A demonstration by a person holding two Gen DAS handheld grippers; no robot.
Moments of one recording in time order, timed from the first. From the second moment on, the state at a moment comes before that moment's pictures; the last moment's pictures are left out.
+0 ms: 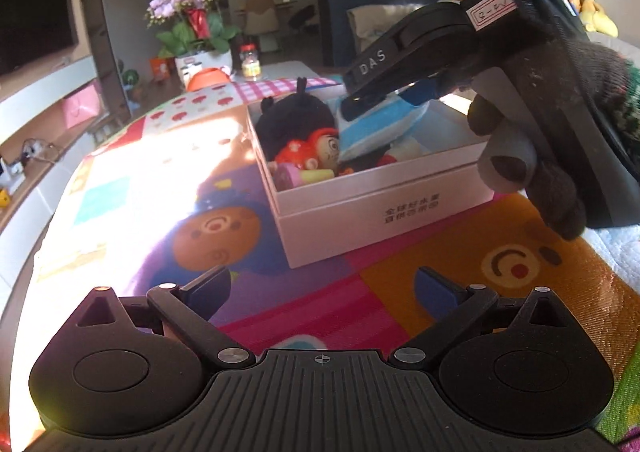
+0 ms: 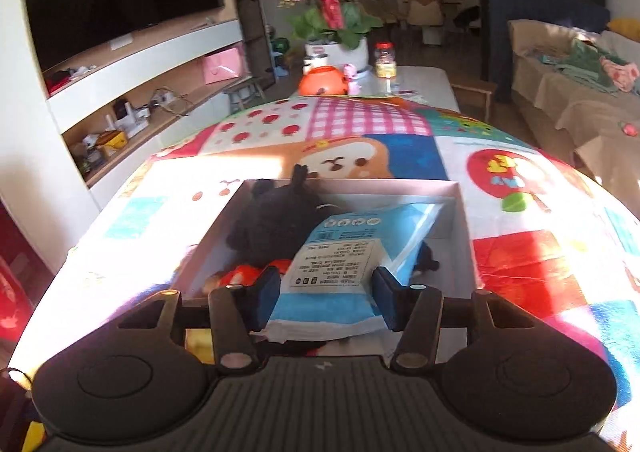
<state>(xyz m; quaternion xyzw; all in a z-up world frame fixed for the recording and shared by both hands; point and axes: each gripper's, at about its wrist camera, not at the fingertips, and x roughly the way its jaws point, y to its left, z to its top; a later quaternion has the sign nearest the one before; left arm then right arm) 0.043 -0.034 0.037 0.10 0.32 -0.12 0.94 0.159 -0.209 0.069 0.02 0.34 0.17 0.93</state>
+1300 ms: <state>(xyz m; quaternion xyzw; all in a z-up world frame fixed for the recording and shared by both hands) 0.038 -0.021 0.000 0.00 0.34 0.03 0.94 0.016 -0.233 -0.008 -0.01 0.34 0.04 0.94</state>
